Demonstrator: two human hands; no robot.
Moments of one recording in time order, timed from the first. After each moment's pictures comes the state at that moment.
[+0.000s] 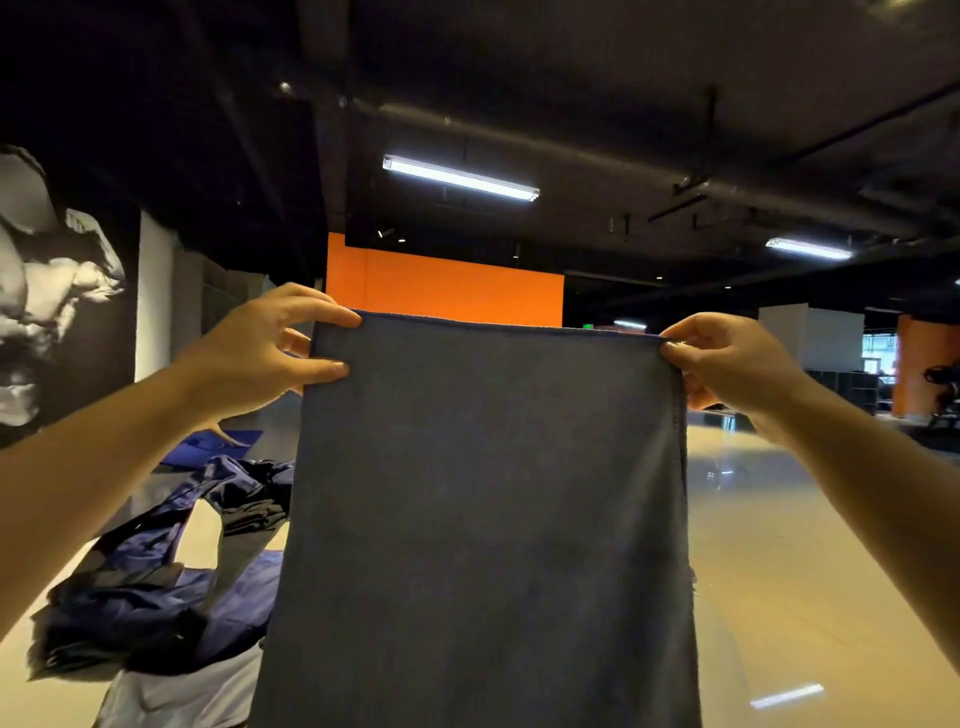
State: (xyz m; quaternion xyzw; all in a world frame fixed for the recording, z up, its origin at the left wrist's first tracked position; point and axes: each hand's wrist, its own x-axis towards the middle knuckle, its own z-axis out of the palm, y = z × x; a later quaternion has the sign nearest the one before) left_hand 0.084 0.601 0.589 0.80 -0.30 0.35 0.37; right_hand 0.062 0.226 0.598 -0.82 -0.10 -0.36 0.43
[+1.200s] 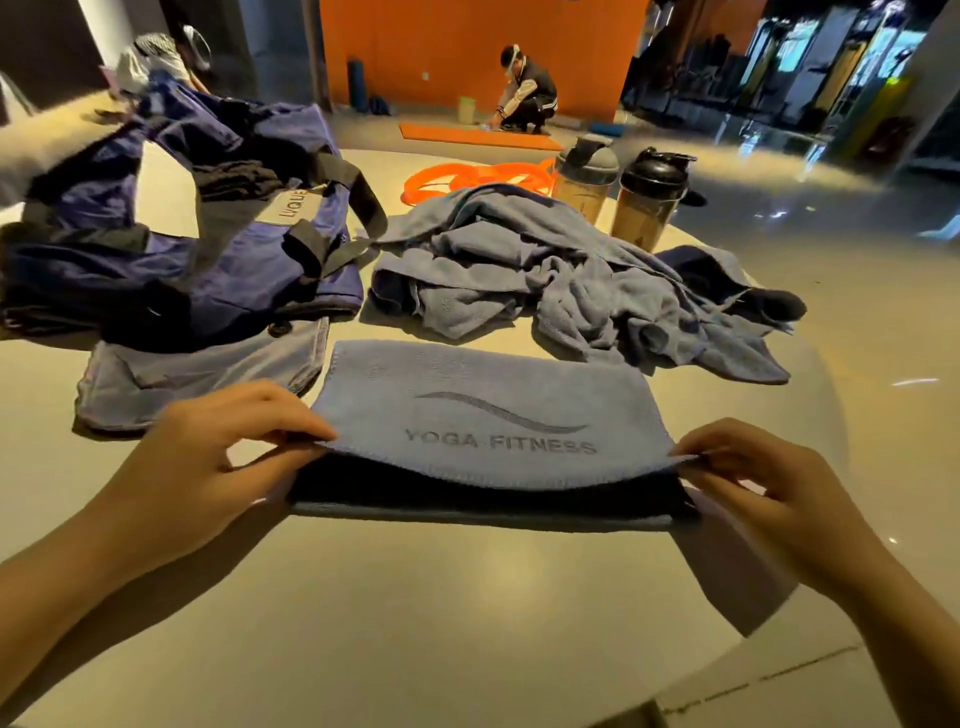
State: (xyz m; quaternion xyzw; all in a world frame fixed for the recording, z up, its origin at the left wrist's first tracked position) left_hand 0.100 0.641 0.295 0.87 -0.30 0.18 0.35; right_hand 0.090 0.229 0.311 -0.90 -0.15 -0.08 0.39
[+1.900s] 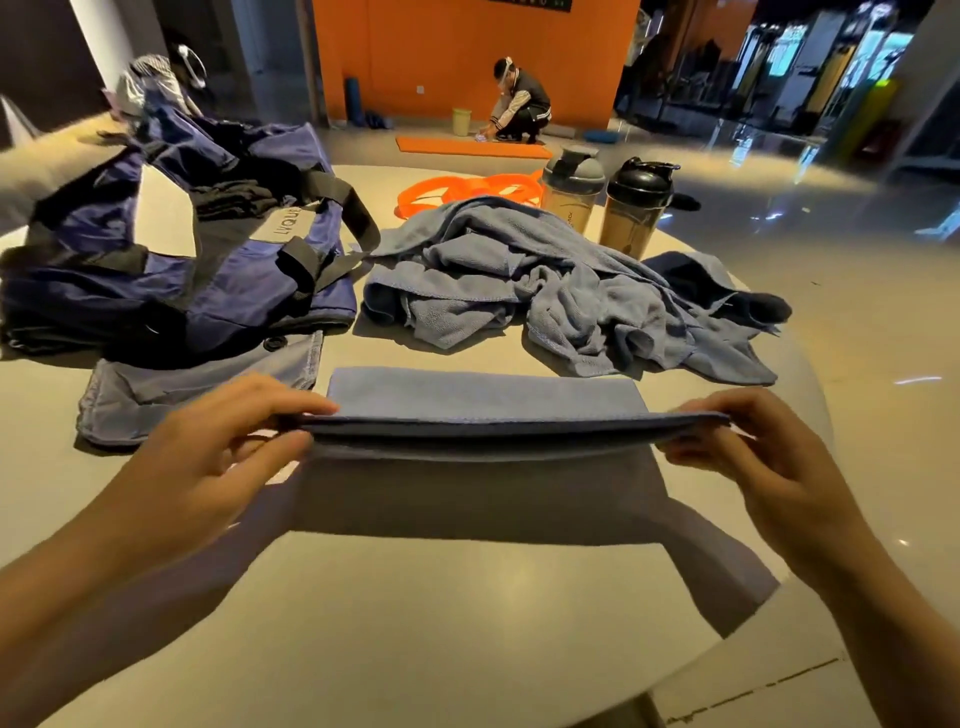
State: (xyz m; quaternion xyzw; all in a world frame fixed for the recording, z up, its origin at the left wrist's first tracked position) left_hand 0.092 0.634 0.310 0.87 -0.27 0.17 0.38; right_hand 0.091 0.233 0.318 -0.80 -0.16 -0.13 0.56
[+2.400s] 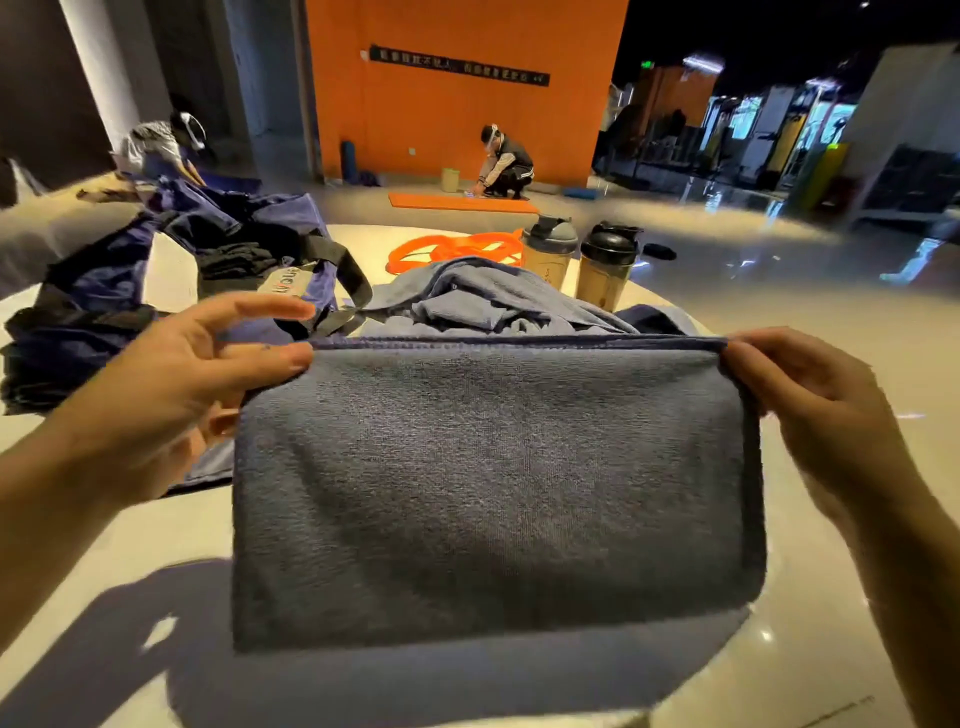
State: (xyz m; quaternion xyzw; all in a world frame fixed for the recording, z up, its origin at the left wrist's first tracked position) left_hand 0.107 0.609 0.393 0.72 -0.10 0.06 0.69; right_hand 0.103 0.228 0.398 -0.79 -0.13 -0.24 0.55
